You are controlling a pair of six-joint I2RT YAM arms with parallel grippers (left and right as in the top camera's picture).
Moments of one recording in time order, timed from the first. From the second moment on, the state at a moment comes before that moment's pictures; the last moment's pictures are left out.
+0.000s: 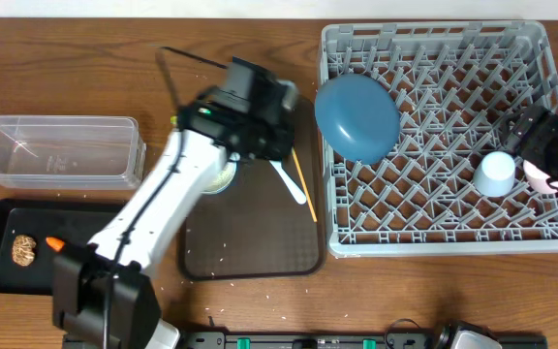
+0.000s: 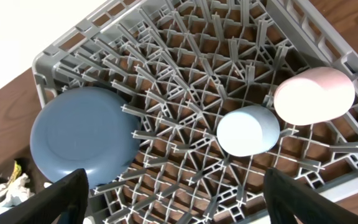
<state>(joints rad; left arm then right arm) -0.46 1.68 1.40 -0.80 0.38 -0.17 -0.33 1.24 1.48 -1.11 -0.19 0.30</state>
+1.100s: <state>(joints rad) -0.31 1.81 1.38 -0.89 0.02 -0.20 -0.33 1.24 1.48 -1.12 -0.19 0.30</state>
